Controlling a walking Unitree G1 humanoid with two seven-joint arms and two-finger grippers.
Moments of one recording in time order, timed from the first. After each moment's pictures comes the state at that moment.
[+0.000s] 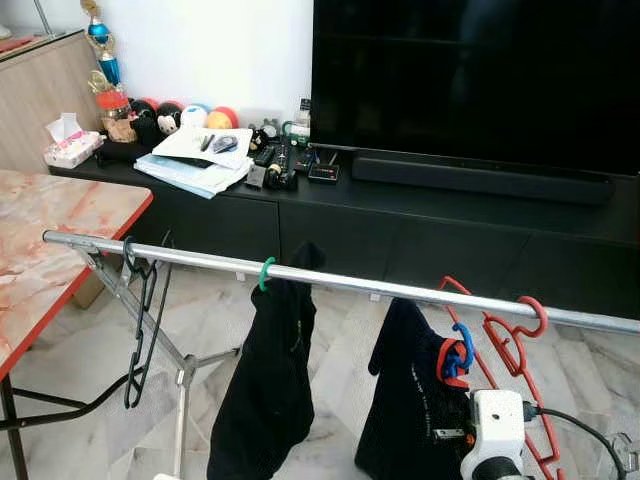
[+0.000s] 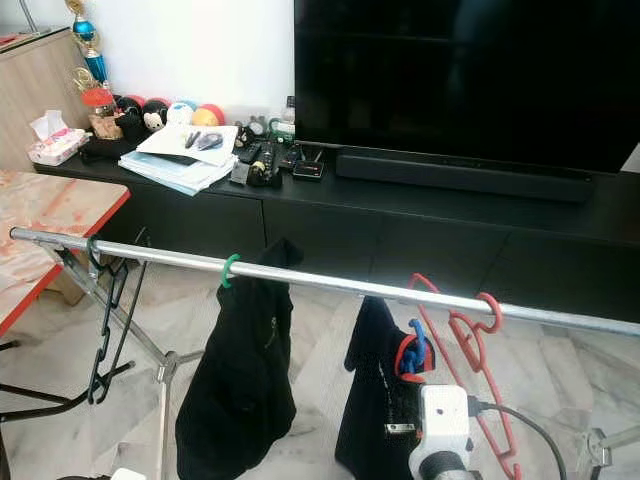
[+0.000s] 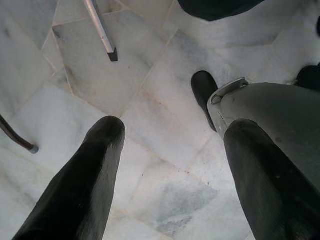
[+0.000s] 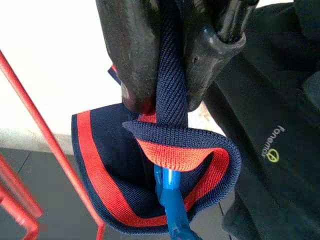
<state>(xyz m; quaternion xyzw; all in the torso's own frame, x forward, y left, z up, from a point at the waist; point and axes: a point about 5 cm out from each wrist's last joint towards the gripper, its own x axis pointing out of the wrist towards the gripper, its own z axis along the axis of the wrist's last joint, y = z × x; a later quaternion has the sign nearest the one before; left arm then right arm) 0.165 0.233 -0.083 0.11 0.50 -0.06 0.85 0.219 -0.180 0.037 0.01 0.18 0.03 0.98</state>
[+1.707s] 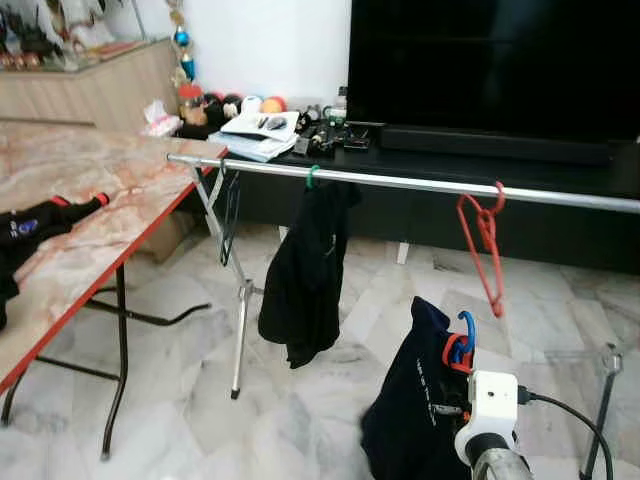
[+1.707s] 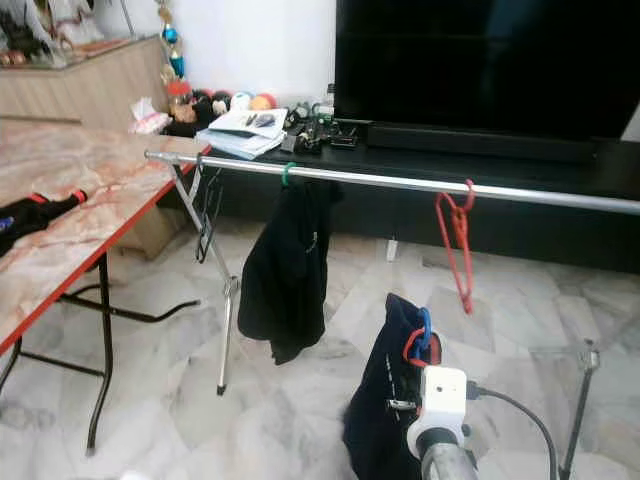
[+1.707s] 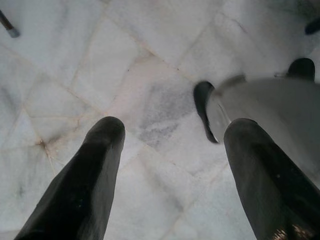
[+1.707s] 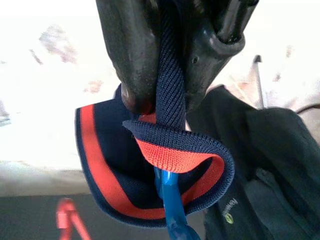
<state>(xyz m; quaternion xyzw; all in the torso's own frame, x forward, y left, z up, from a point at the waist) 0.162 0.225 -0.086 0.10 0.51 -0.07 0.85 0.241 -0.191 0.032 0.03 0.18 -0.04 0.98</state>
